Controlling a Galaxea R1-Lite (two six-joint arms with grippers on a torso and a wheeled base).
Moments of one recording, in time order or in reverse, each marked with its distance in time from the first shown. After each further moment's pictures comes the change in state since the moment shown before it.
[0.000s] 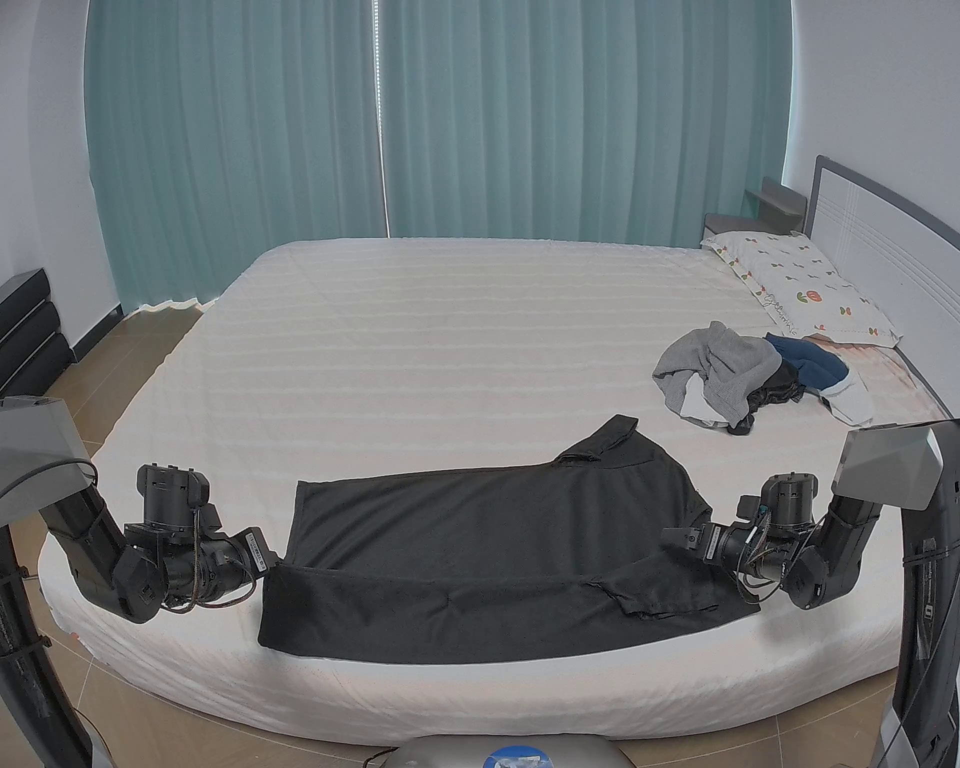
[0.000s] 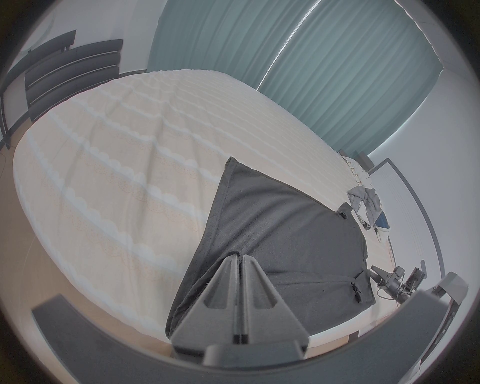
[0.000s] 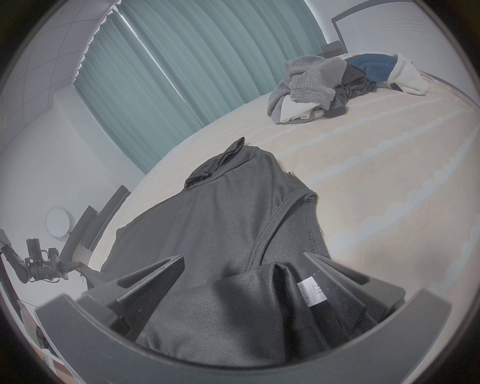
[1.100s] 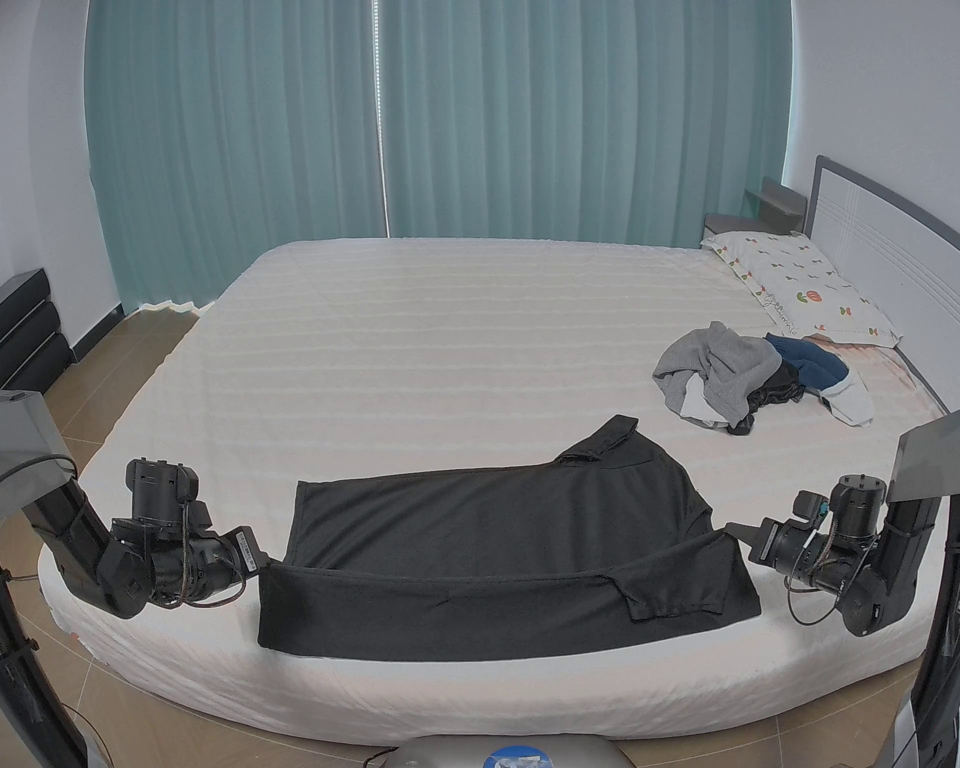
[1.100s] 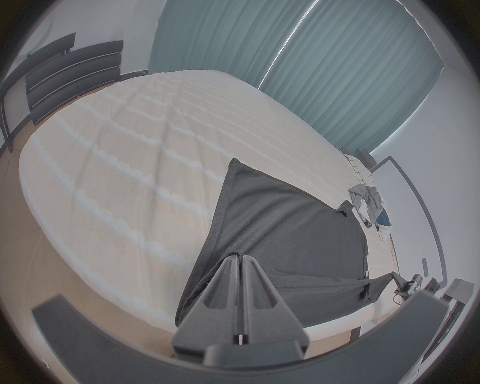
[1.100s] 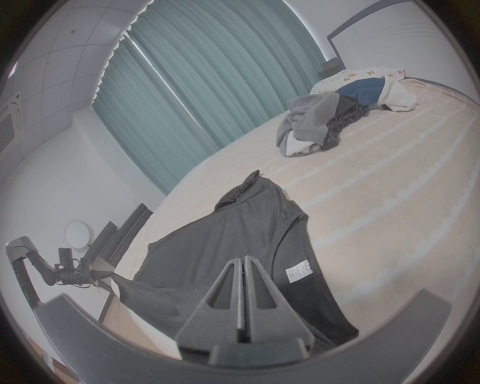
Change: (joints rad) left arm 0.013 -0.064 0.006 0.081 0.001 0.022; right arm -0.095 -0.188 0.367 -0.340 0.130 0.058
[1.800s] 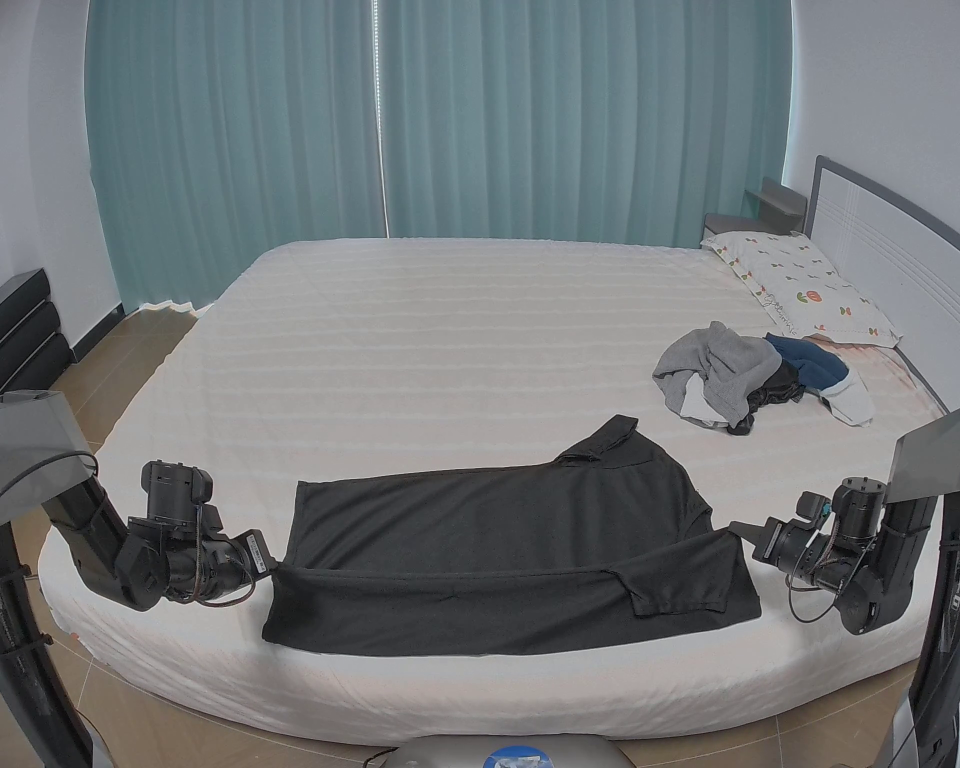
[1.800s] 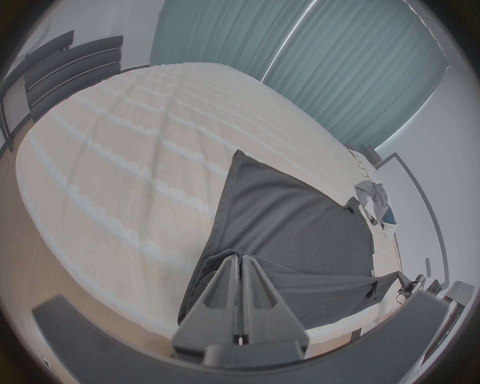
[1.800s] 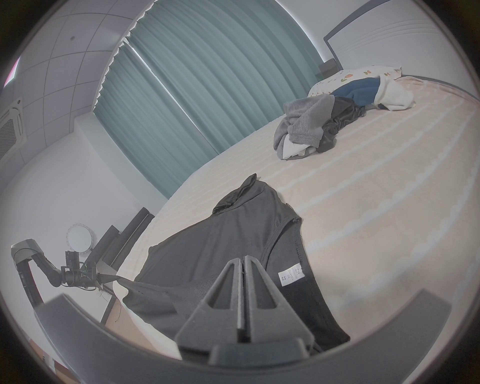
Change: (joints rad) left arm 0.000 0.072 -0.060 0.031 0.001 0.002; right arm -0.040 0.049 -0.019 -0.042 0.038 0.007
